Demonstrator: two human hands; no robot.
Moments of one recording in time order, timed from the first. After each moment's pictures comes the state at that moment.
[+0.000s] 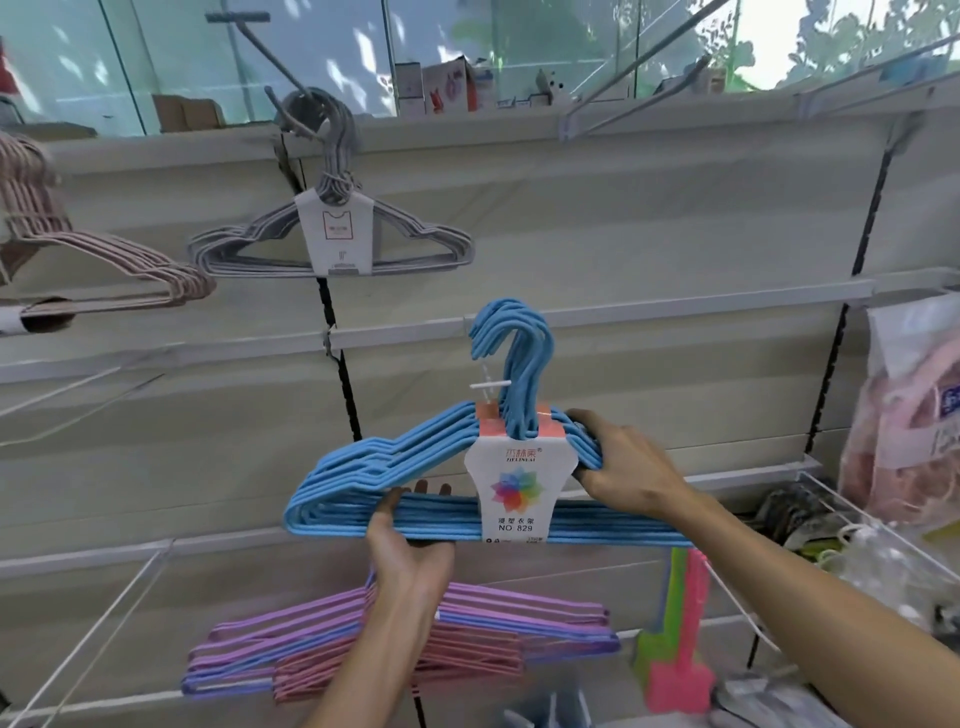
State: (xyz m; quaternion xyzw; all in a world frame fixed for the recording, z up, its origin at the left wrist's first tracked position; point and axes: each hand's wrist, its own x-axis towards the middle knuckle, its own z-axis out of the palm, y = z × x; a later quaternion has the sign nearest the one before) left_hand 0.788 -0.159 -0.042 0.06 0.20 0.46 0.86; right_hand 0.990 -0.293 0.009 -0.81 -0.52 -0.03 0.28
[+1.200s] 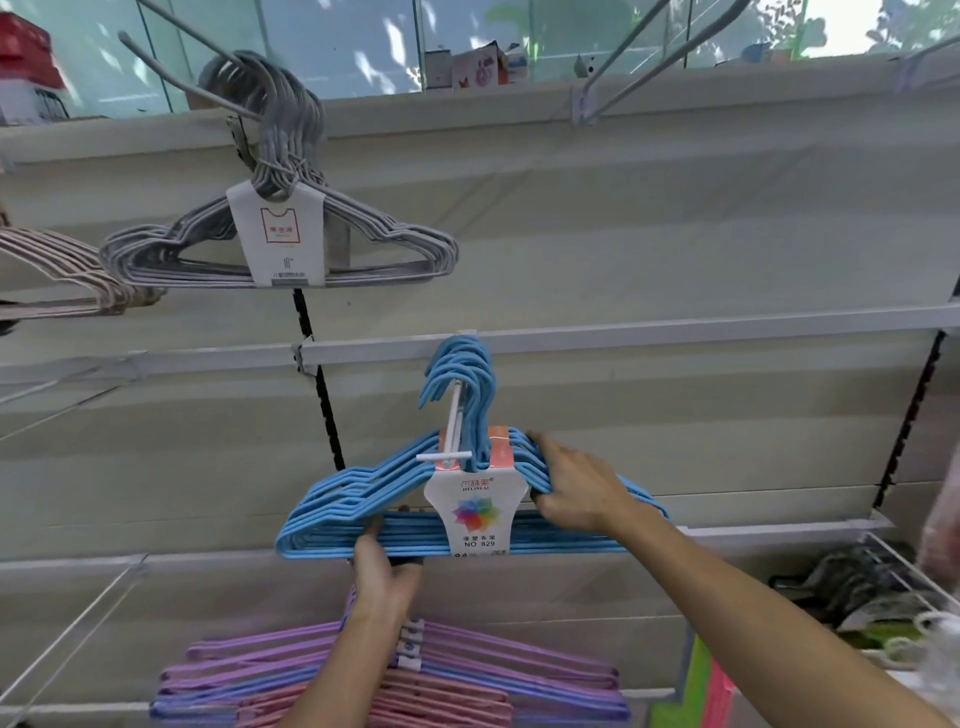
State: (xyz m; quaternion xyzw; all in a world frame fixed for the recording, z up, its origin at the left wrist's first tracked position) left_hand 0.858 -0.056 -0.100 0.10 0.29 0.51 0.80; right_hand 1.060 -0.185 -0.020 -0.78 -0.59 0.01 0.20
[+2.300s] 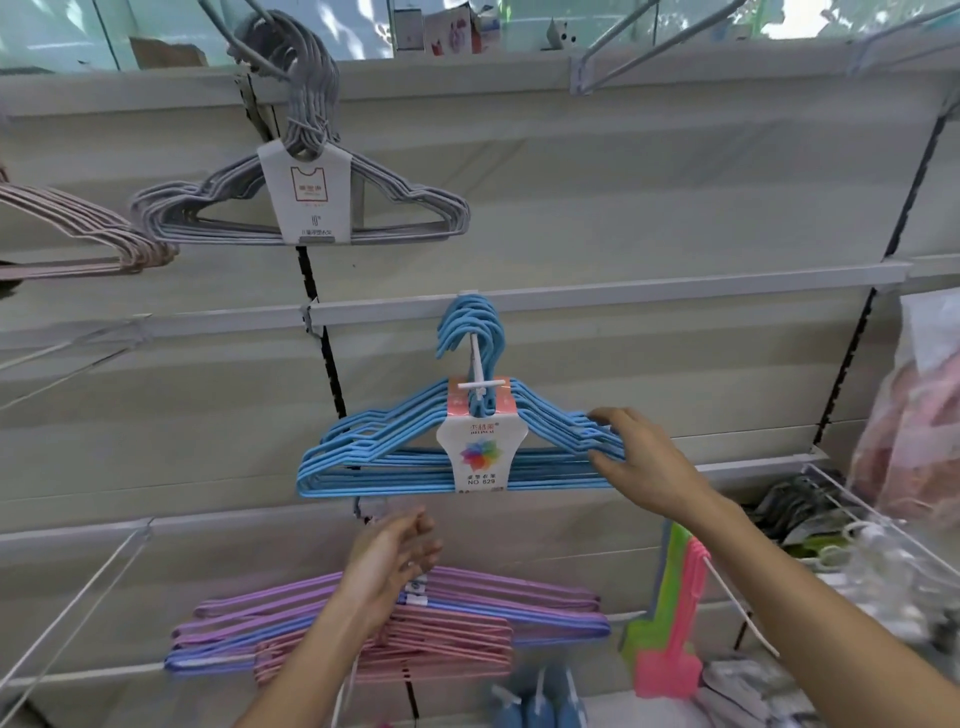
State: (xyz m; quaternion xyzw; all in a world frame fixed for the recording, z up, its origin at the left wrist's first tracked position) left_hand 0.774 -0.113 -0.098 0.44 0.37 0.32 0.75; right_hand 1.044 -0.280 -0.030 -0.80 -0.52 -0.06 0.31
